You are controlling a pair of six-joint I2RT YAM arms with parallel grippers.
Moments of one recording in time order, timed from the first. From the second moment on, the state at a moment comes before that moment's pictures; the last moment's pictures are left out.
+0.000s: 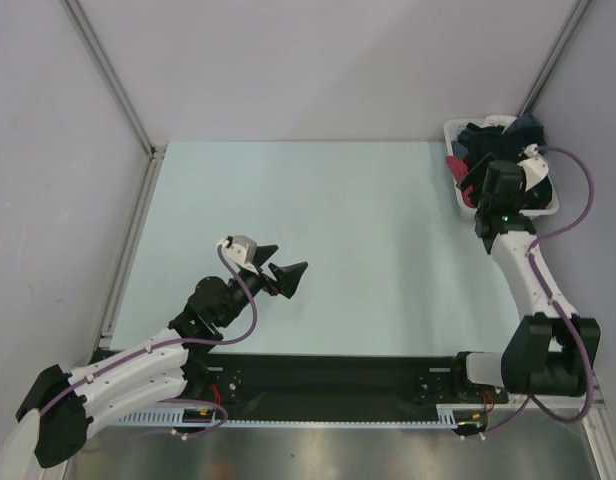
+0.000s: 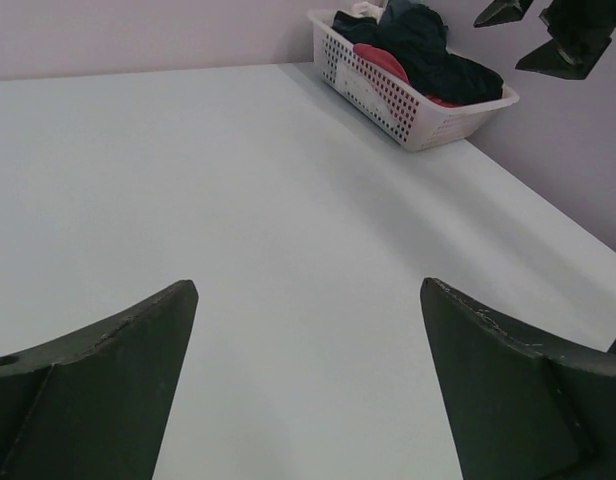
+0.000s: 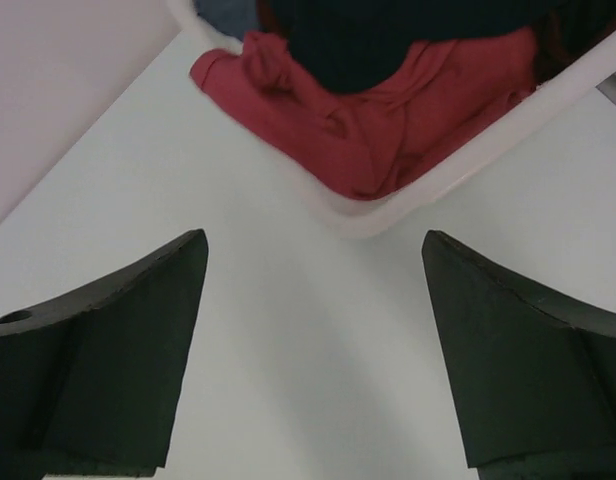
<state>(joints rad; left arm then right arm) -0.80 0.78 0.27 0.57 -0.13 -0.27 -0.02 1.26 0.99 -0.13 0.37 0.55</state>
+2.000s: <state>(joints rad) -0.80 0.59 0.24 0.45 -0.55 -0.35 0.46 1.26 1.67 -0.38 0.12 0.46</state>
